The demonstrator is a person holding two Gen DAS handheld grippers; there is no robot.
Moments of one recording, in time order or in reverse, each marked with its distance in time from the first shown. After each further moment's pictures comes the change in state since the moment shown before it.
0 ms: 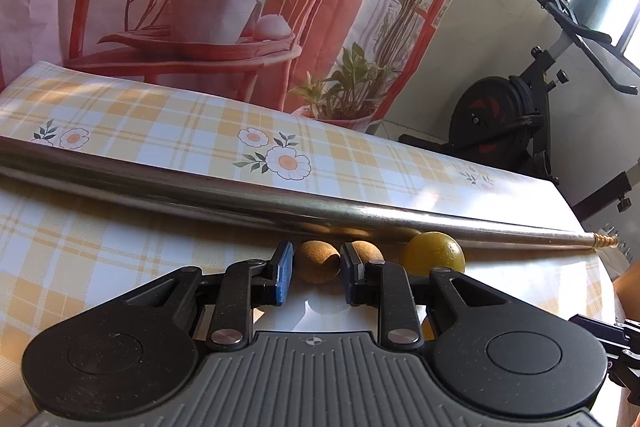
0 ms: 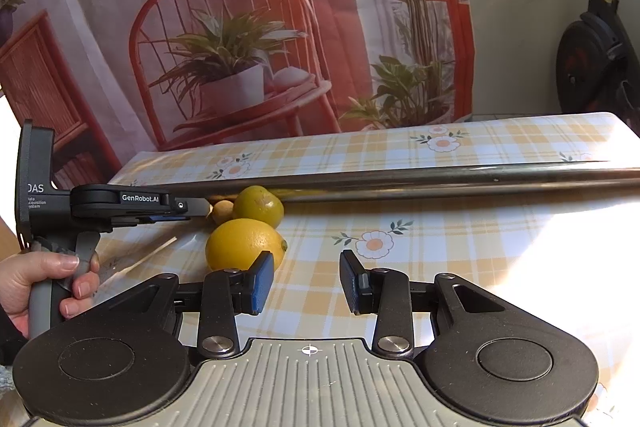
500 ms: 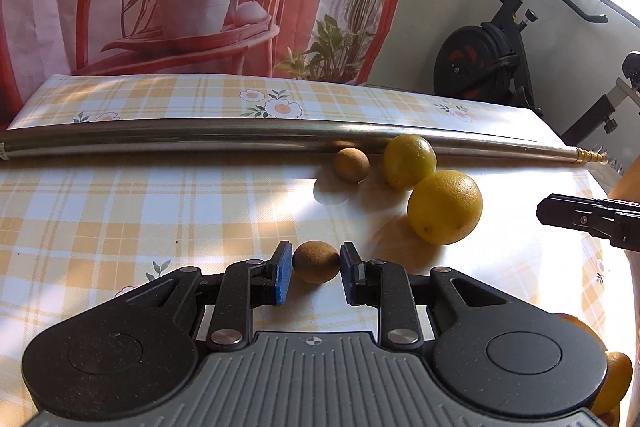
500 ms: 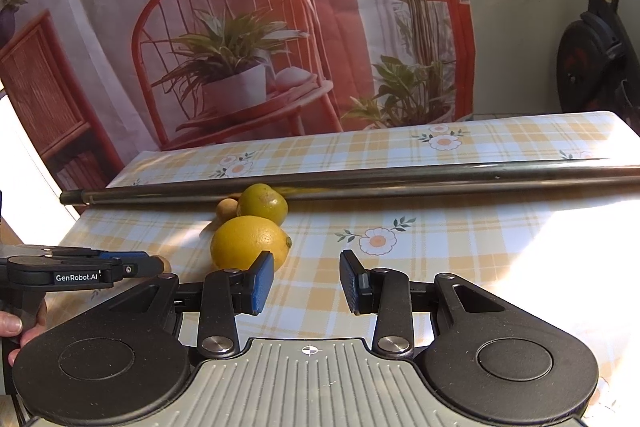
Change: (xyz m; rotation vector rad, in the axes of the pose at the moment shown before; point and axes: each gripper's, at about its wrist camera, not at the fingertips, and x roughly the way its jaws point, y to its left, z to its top) left arm -0.051 -0.001 -0.037 0.159 0.062 0.007; right arm -0.003 0.002 -0.003 0.000 -0.001 0.005
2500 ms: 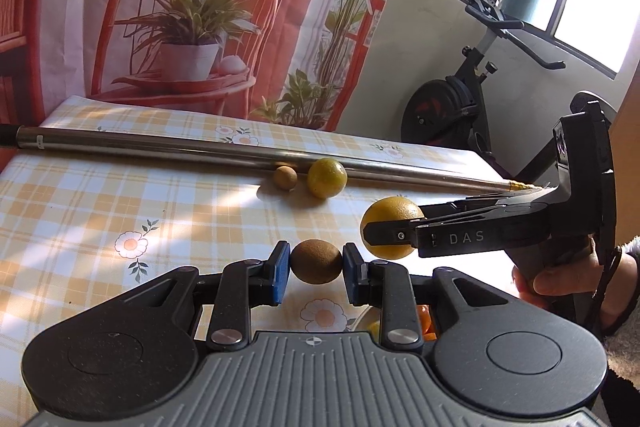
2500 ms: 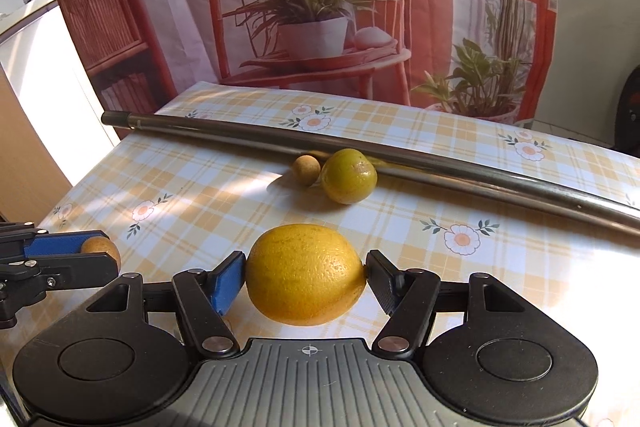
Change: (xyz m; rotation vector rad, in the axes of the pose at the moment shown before) left arm -0.100 -0.040 -0.052 -0.034 -0.182 -0.066; right arm 0.018 0.058 0.009 -0.214 0.155 0.089
